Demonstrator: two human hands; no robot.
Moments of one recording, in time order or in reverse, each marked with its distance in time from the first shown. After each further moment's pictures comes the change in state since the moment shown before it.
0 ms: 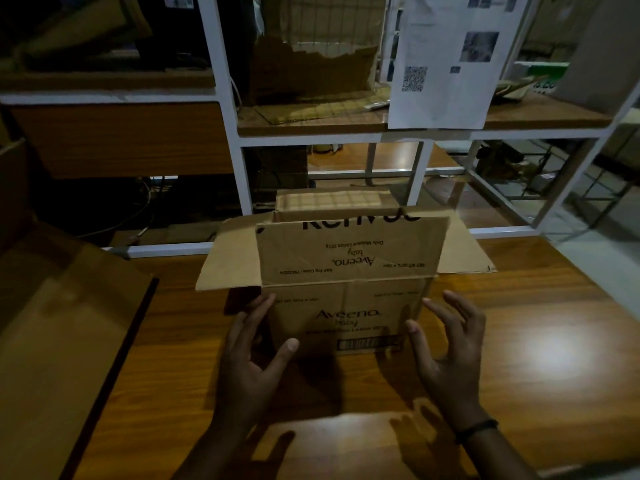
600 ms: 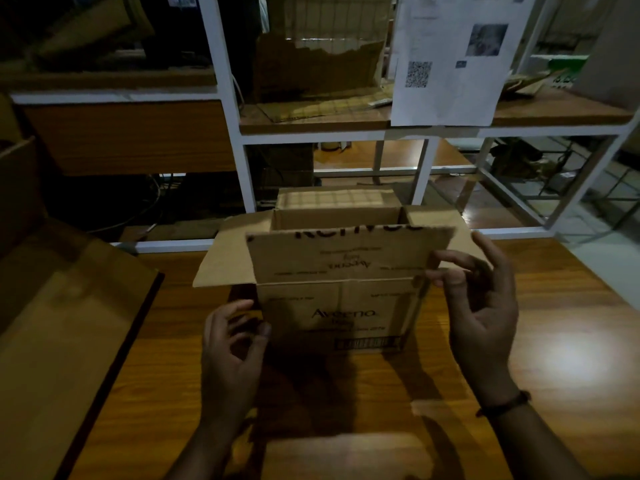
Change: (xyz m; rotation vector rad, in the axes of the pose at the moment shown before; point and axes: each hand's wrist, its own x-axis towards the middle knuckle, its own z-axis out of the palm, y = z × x) left_hand 0.001 0.016 -0.004 -0.017 0.183 -0.088; right_hand 0.070 -0.038 -0.033 0.477 0.005 0.110
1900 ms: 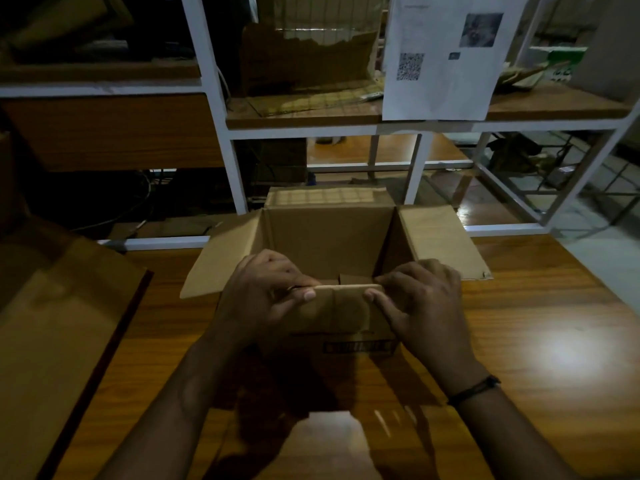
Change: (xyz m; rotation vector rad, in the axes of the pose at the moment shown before) left_hand 0.089 0.038 0.038 0.352 -0.393 0.652; right_hand 0.009 0.017 0.017 -0.828 -0.383 -0.099
